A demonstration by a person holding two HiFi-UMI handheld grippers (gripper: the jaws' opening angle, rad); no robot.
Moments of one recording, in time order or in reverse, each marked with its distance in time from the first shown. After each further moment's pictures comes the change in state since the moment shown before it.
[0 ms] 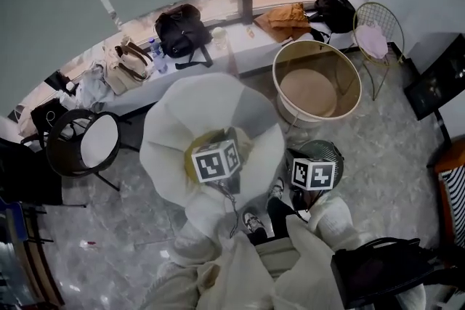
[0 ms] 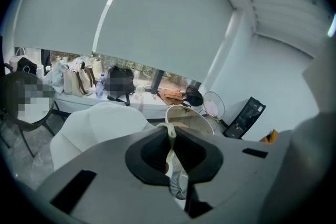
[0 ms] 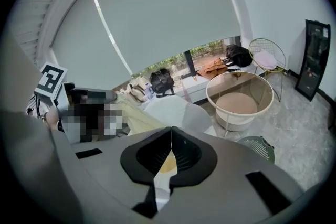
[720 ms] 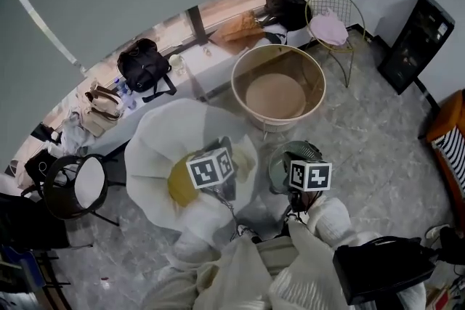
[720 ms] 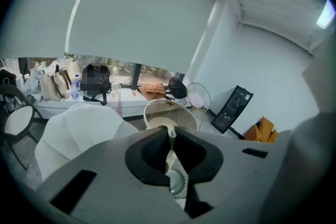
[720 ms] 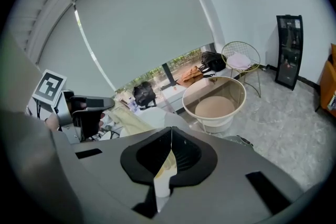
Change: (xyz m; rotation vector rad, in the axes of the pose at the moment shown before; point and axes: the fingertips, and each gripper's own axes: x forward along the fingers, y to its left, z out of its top) left arm 0.050 -0.137 -0.011 0.109 0.082 -0.104; right arm -0.078 -0.124 0.019 0.145 -0.101 -0.102
